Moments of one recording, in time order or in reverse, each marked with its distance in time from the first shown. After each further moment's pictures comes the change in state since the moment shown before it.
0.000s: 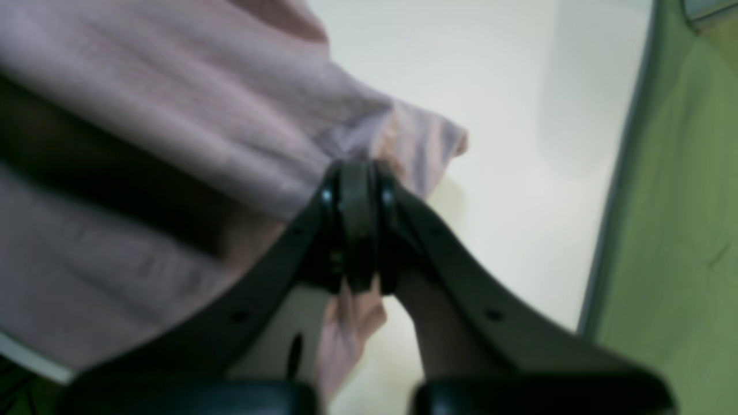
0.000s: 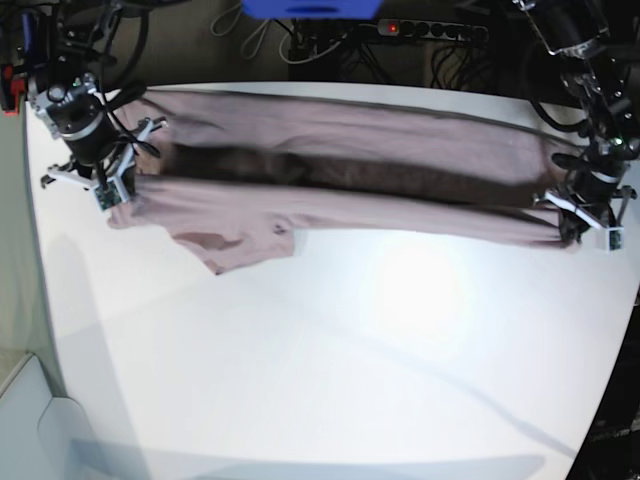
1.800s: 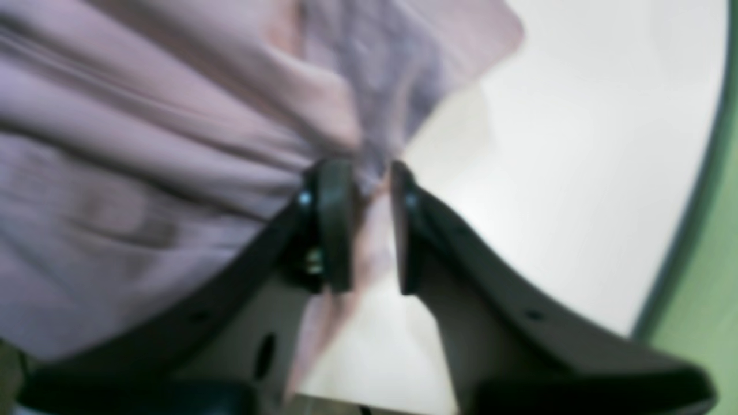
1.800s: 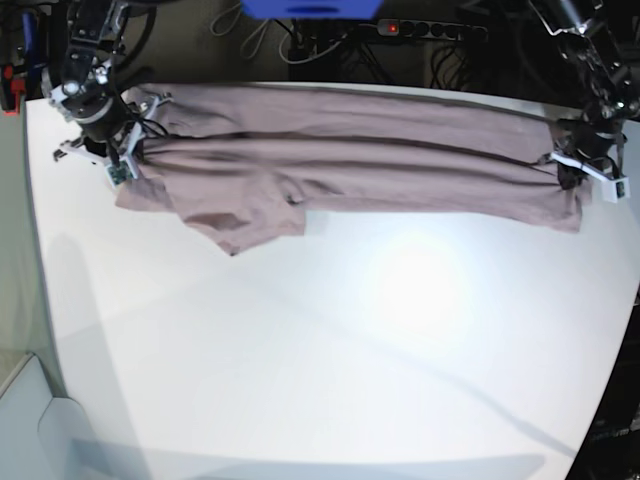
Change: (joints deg) left arm 3.4 1.1 -6.7 -11.7 -4.4 -0.9 1.4; right arm -0.1 -0.6 0.1 -8.0 -6.7 0.0 -0.3
